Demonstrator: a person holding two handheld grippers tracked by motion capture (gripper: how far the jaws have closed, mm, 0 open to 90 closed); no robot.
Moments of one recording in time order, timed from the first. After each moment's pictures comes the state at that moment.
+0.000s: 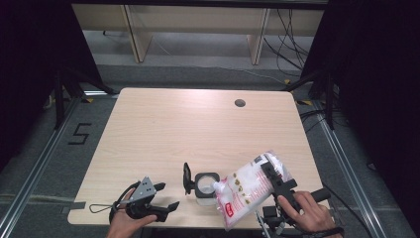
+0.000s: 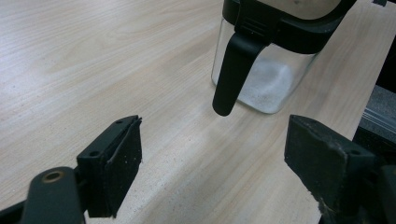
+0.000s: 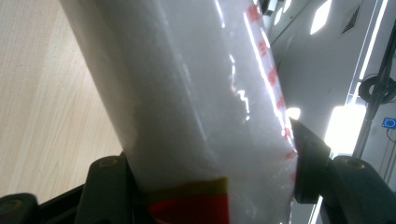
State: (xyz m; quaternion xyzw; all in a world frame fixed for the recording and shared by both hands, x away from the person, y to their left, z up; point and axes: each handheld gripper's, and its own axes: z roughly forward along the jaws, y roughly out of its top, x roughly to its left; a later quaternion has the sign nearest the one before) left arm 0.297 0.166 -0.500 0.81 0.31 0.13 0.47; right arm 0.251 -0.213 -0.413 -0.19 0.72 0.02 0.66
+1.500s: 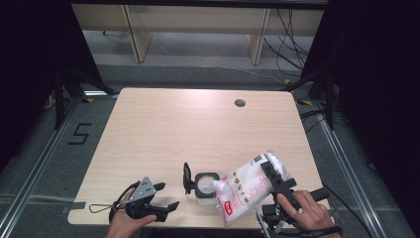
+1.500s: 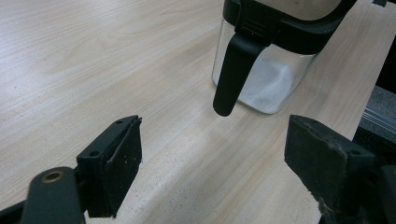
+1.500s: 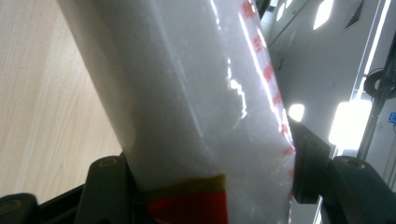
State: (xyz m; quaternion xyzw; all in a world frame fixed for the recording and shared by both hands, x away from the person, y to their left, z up) left arm 0.297 0.167 -0.499 0.81 0.31 0.13 0.47; right arm 0.253 -0.211 -0.413 -0.18 0.73 0.01 0.66
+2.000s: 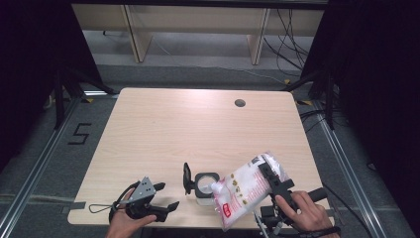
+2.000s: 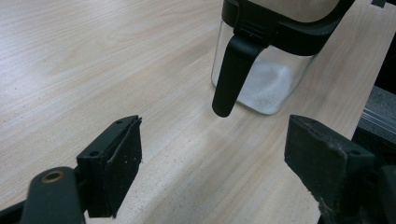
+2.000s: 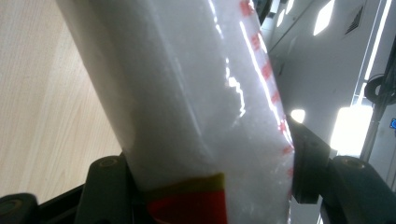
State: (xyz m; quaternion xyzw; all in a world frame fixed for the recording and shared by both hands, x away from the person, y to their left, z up) left arm 0.295 0.166 -0.499 0.81 0.32 0.12 0.48; right arm 0.252 -0.208 -0.413 -0.20 0.73 0.02 0.66
